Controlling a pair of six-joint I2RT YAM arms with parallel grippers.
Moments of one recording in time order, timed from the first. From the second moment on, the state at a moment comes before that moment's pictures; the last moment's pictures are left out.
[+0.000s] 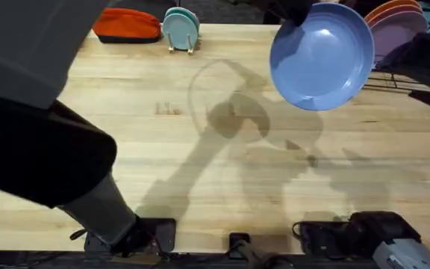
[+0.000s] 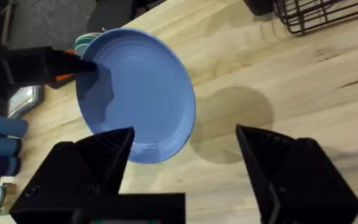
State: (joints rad) left arm -0.56 1.87 2.16 -1.19 0.47 -0.16; right arm 0.01 0.65 1.15 -1.06 -0.14 0.54
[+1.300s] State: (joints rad) left arm -0.56 1.87 2.16 -1.19 0.47 -0.16; right arm 0.01 0.98 1.15 -1.05 -0.24 0.55
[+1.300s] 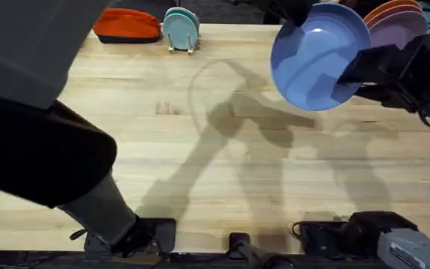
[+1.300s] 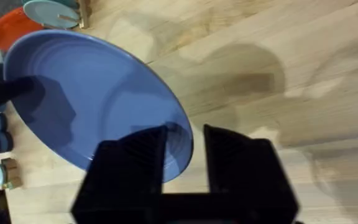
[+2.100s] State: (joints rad) left arm -0.53 1.87 2.16 -1.19 0.41 -0.16; right arm 0.01 0.88 1.15 -1.06 -0.24 0.55
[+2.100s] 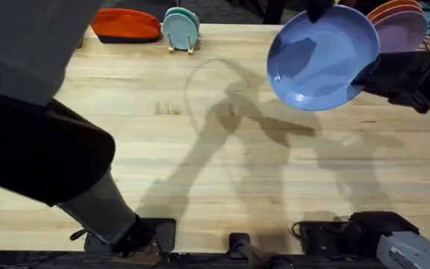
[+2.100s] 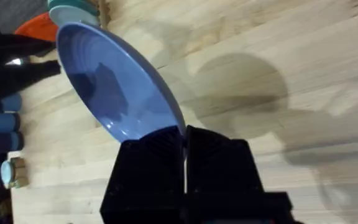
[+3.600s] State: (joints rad) left arm -0.21 1.87 2.16 -1.19 0.39 -0.21; right arm -0.19 0.91 1.15 -0.28 0.47 -0.84
